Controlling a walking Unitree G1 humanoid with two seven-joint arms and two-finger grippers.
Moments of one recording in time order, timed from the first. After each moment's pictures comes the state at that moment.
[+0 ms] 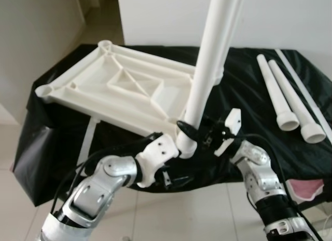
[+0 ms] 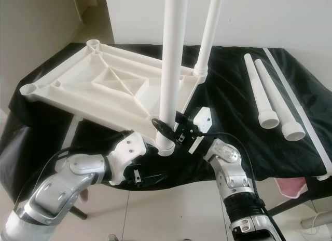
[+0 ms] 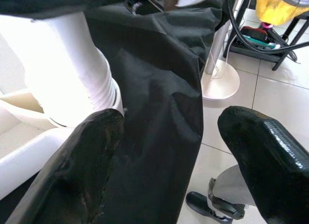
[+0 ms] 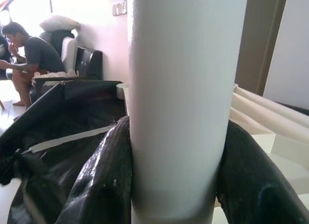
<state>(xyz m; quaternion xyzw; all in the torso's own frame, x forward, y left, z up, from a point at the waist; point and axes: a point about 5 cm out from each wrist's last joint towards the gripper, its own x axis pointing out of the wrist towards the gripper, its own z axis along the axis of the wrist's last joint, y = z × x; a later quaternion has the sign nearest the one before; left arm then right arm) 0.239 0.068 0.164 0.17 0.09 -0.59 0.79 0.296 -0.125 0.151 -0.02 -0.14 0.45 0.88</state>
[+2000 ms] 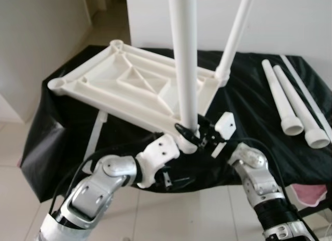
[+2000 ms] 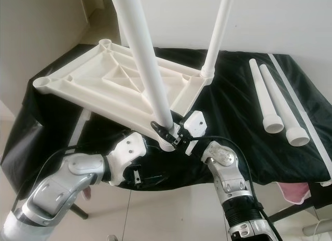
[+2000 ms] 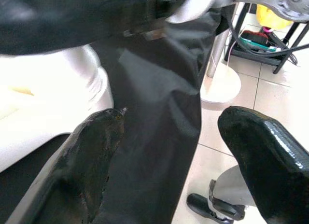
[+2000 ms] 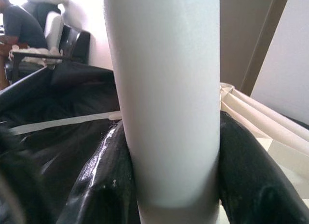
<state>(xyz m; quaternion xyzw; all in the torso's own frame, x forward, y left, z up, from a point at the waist) 0.236 0.068 0.168 0.17 0.09 -0.59 0.79 0.291 -0.122 0.153 -0.07 -0.17 0.41 0.90</state>
